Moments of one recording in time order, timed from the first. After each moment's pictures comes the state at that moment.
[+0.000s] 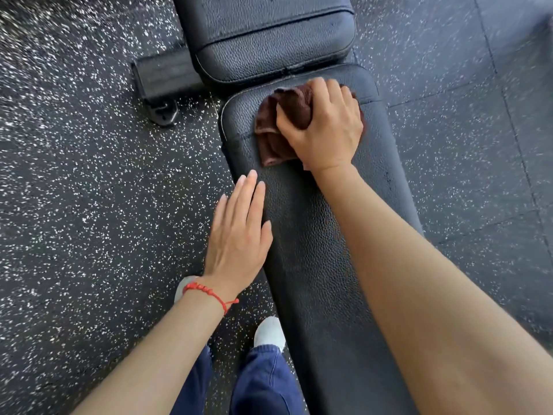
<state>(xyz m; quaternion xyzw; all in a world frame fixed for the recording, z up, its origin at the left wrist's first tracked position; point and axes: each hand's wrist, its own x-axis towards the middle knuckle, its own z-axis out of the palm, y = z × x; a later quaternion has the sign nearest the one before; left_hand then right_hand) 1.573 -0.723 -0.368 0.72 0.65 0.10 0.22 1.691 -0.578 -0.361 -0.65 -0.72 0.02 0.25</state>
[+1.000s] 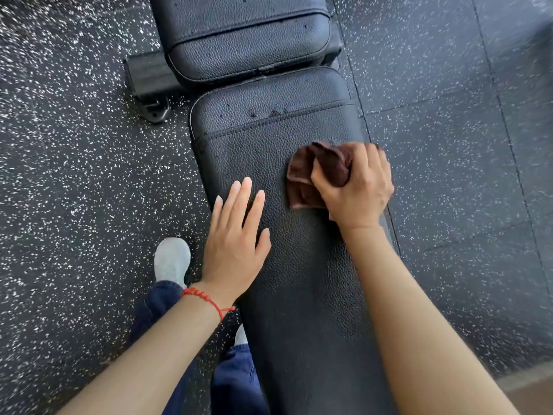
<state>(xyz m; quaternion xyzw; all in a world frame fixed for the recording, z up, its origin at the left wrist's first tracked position) 1.624 -0.725 -0.371 0.71 0.66 0.12 0.19 1.790 -0.628 -0.366 -0.66 -0.70 0.04 0.27</state>
